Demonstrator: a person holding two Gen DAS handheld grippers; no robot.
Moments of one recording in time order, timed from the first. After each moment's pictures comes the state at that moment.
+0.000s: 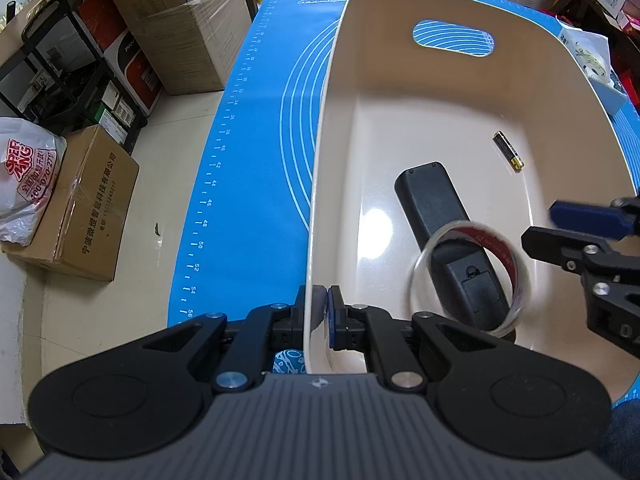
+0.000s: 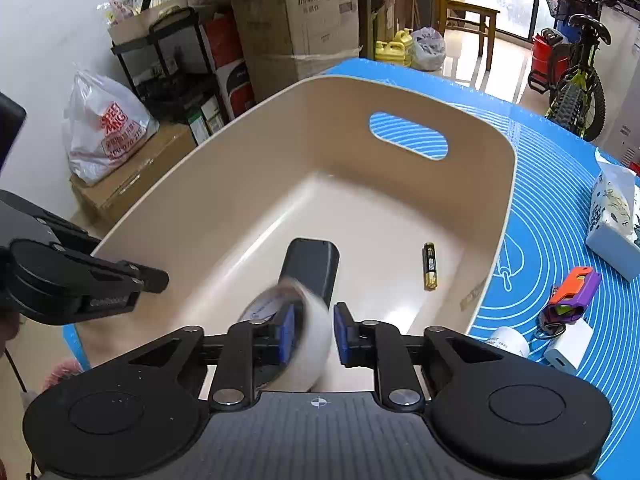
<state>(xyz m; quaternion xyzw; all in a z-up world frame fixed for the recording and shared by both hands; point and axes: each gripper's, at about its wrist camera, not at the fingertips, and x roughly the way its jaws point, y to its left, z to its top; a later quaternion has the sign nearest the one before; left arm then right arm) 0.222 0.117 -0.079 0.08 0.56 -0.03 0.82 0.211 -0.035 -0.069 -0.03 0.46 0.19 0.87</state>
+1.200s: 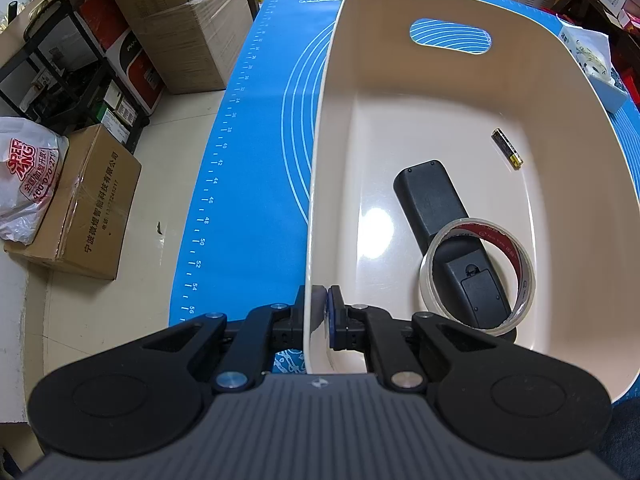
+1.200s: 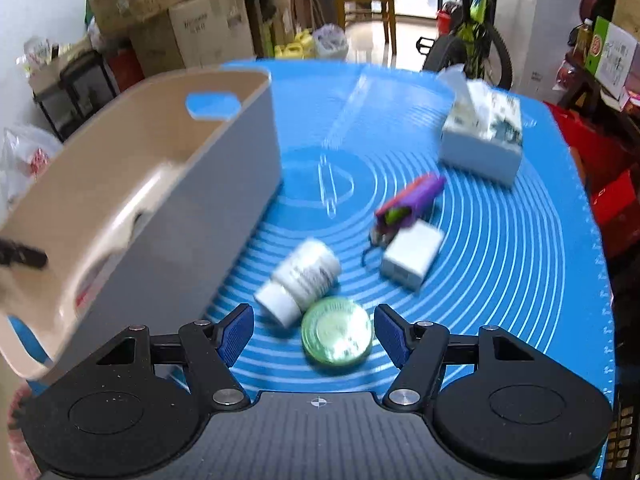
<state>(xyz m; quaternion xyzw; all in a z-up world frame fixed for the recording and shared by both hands) 0.220 0.117 -0.078 0.08 0.56 -0.03 0.82 0.182 -0.178 -0.113 0.02 0.46 0.08 0.88</state>
